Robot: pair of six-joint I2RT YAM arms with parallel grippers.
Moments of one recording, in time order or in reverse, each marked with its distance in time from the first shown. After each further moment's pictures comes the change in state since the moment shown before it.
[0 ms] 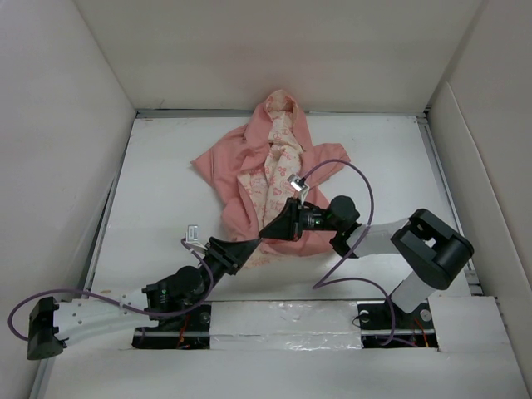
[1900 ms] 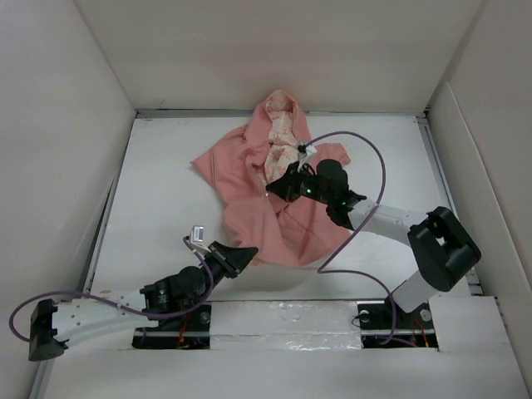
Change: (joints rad) left arm 0.002 -0.039 0.000 -0.122 0.050 0.109; right arm -0.085 -0.055 0.264 -0.716 0.436 -0.453
